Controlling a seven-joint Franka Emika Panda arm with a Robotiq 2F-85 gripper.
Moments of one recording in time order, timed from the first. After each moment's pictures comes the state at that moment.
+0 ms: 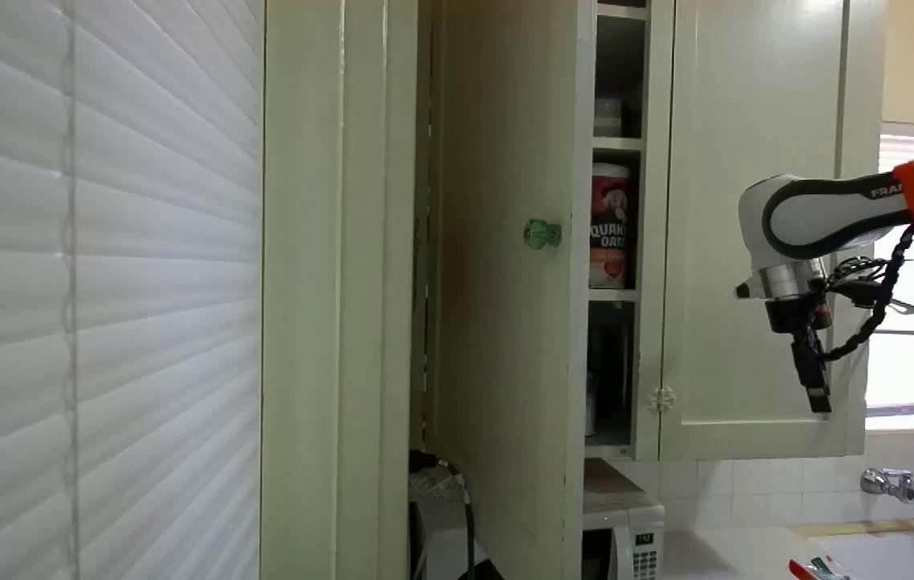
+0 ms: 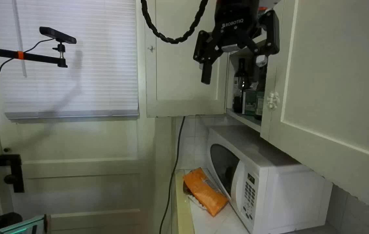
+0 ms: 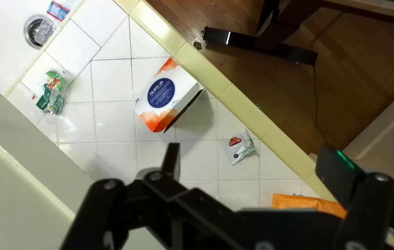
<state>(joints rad) -0.07 -0.33 -0.17 -2.04 -0.22 1.55 -0.43</state>
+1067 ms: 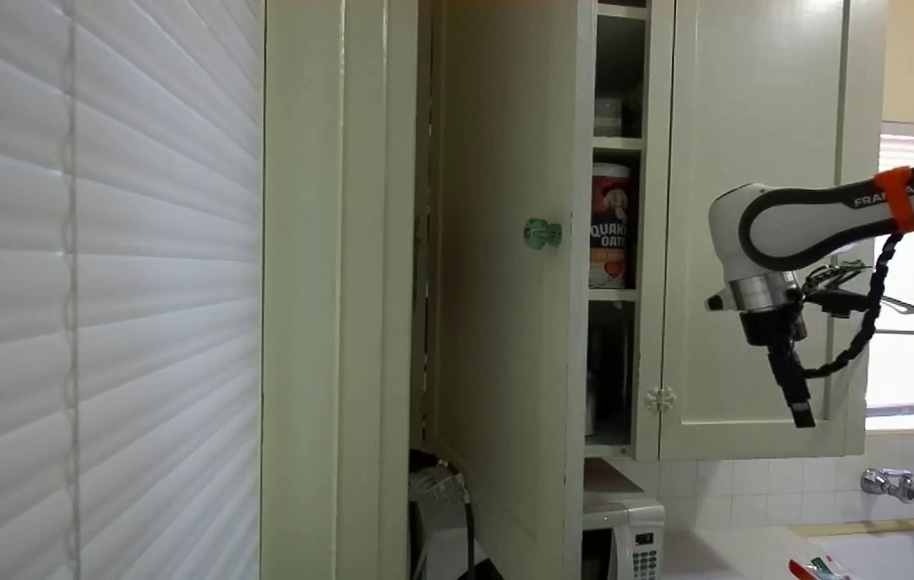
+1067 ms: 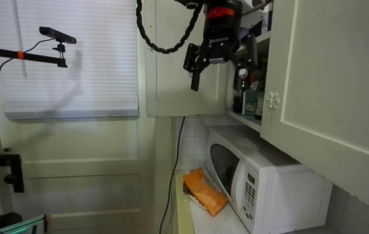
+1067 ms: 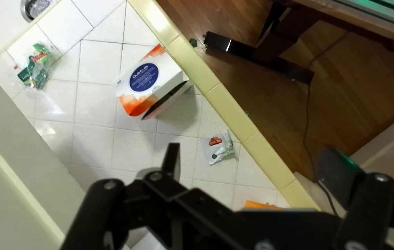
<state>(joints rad) -0.02 -0.30 -0.10 -2.05 -0.22 1.55 -0.47</state>
